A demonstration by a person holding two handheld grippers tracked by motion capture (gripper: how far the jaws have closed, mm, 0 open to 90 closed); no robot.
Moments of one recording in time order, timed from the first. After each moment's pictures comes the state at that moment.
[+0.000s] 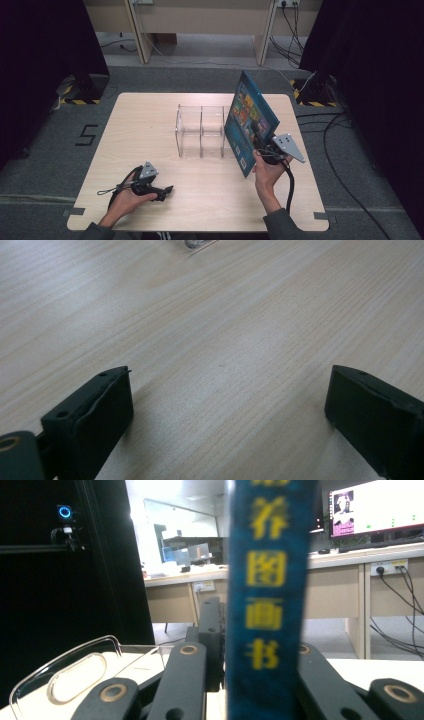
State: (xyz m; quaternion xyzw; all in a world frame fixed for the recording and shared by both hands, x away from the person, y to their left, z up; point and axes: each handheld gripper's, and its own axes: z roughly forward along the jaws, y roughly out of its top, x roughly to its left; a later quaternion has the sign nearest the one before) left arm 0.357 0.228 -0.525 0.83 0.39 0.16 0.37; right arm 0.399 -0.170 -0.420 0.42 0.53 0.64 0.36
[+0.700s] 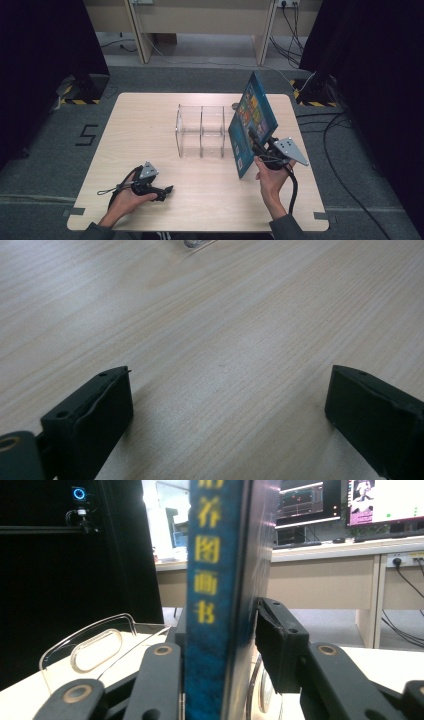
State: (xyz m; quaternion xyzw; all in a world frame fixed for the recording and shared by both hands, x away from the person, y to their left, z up) left arm 0.357 0.227 -0.525 0.83 0.39 0.16 0.37; right arm 0.385 -0.176 -0.420 0.41 0.57 0.63 0.34
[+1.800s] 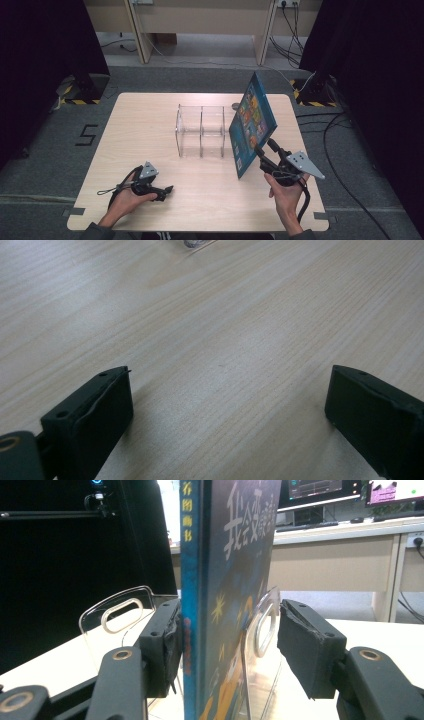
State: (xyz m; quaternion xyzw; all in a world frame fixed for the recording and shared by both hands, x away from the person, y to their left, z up) left arm 0.357 0.227 -0.525 0.83 0.39 0.16 0.37; right arm 0.347 -0.206 -0.427 0.41 0.59 0.63 0.30
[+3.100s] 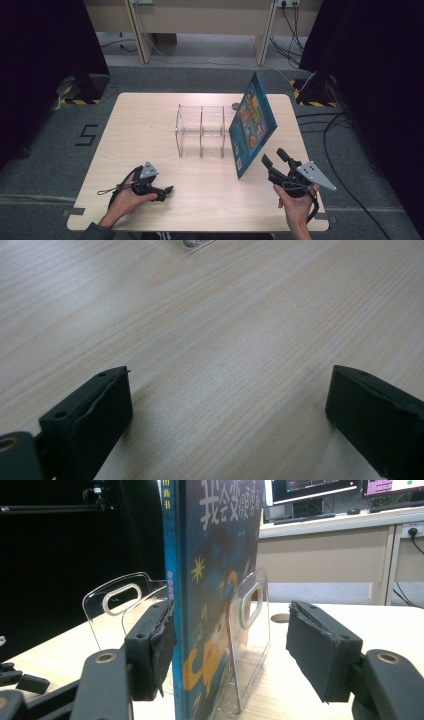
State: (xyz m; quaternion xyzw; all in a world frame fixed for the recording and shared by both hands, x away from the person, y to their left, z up) left arm 0.357 0.227 -0.525 0.83 0.39 0.16 0.37; right arm 0.325 -0.231 -0.438 0.41 0.60 0.62 0.29
